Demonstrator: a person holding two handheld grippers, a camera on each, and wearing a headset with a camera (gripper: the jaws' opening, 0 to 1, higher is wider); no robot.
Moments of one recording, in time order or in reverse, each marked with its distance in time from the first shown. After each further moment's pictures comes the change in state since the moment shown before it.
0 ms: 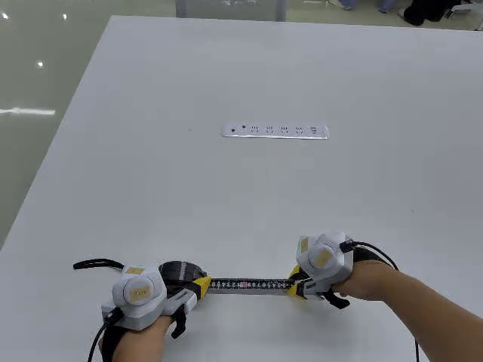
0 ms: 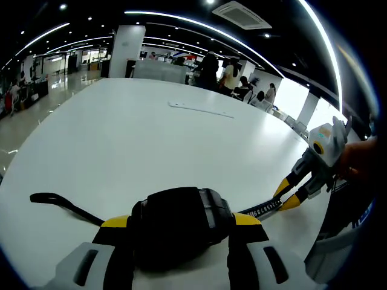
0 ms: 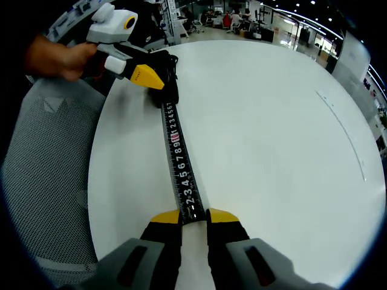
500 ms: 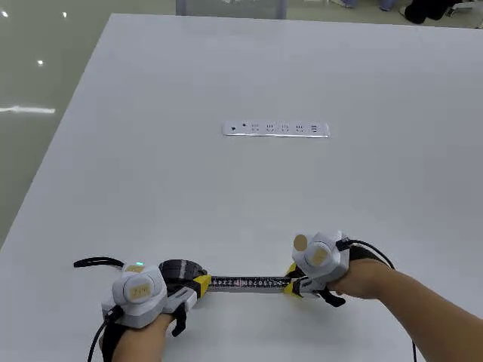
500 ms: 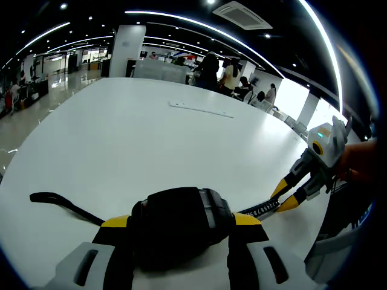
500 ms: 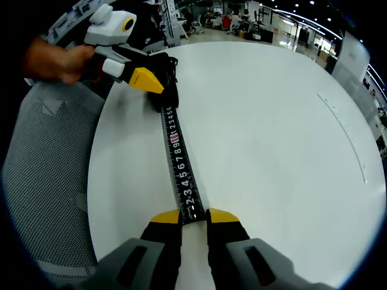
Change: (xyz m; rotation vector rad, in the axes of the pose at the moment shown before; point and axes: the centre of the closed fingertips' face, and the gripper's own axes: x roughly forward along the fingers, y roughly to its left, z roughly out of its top) left arm 0.000 0.000 0.000 -0.004 0.001 -0.001; right arm 0.004 0.001 0.008 0.002 -0.011 -0.002
